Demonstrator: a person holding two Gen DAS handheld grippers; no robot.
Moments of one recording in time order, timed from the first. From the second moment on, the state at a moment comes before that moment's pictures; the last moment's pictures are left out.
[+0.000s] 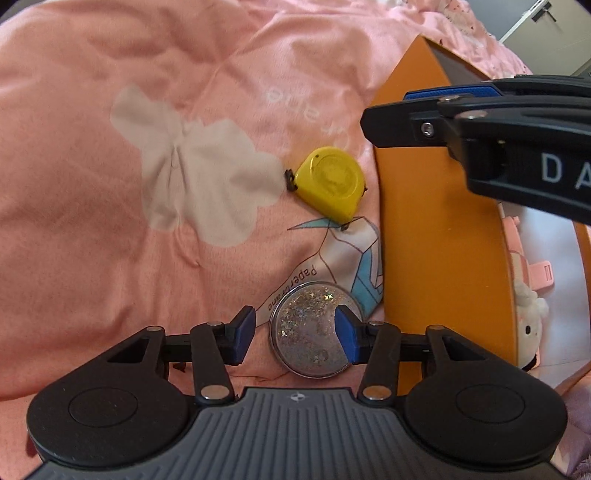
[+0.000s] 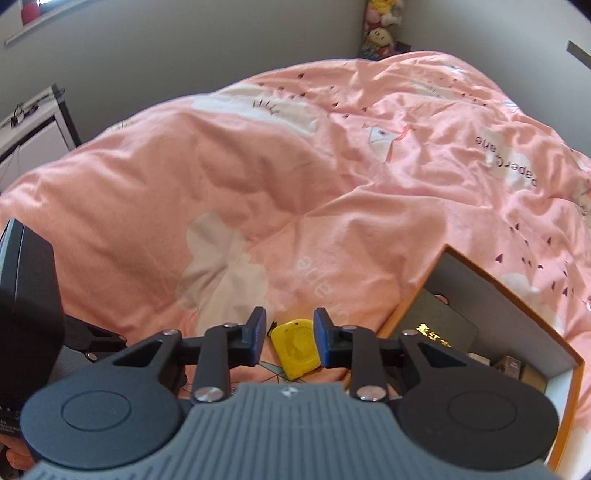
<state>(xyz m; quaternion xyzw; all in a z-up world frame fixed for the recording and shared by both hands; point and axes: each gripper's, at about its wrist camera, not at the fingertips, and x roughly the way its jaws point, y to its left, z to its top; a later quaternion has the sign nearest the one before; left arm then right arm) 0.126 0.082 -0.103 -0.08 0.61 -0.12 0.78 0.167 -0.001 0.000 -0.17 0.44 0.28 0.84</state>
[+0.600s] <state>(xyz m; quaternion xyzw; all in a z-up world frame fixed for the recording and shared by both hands) 0.132 0.080 -0.146 -0.13 0.64 -0.14 0.74 0.199 0.019 -0.024 -0.19 0.47 0.26 0.82</state>
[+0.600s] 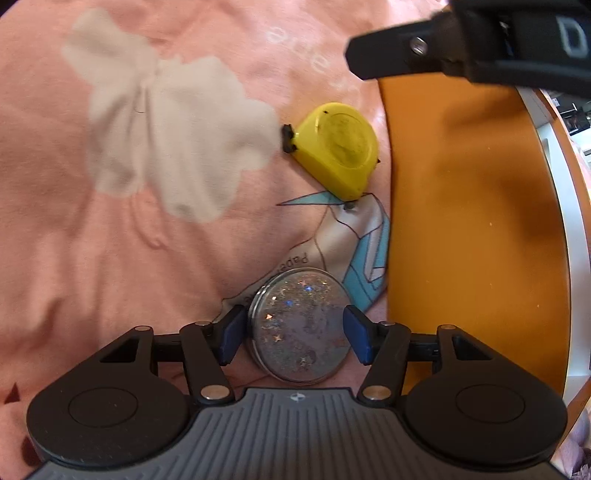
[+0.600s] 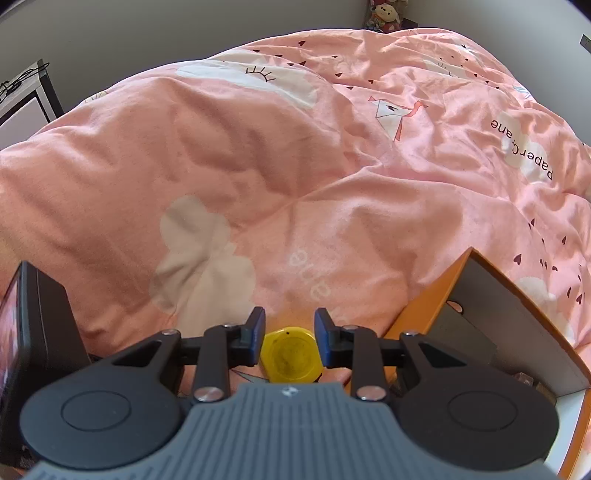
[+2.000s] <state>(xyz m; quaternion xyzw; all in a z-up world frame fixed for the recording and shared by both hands) 0.112 0.172 -0.092 -0.22 0.53 -0.07 0.81 0.208 0.061 -0.079 -0.32 0.55 0.23 0.74</state>
